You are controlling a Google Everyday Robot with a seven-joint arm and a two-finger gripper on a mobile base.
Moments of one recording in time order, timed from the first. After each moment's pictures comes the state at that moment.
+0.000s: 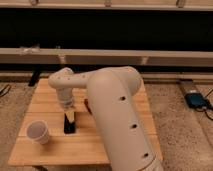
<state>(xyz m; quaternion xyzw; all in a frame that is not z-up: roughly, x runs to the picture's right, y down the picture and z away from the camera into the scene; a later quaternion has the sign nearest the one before) -0.217 0.158 0.855 -0.42 -0.14 -0.24 0.87</state>
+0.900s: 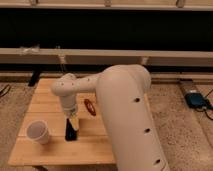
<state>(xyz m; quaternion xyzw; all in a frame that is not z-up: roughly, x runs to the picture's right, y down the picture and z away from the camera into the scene) -0.191 0.200 0.818 -0.44 -0.14 -0.27 0.85</state>
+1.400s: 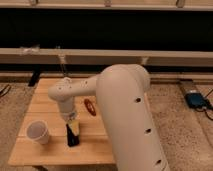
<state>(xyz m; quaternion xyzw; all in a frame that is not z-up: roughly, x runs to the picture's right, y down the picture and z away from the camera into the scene) -0.186 0.222 0.800 -0.45 -0.14 -0.30 0.83</state>
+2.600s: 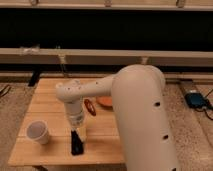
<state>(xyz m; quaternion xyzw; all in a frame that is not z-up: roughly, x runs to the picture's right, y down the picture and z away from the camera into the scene) -0.147 0.238 0.763 -0.49 -0.18 -0.30 0.80</state>
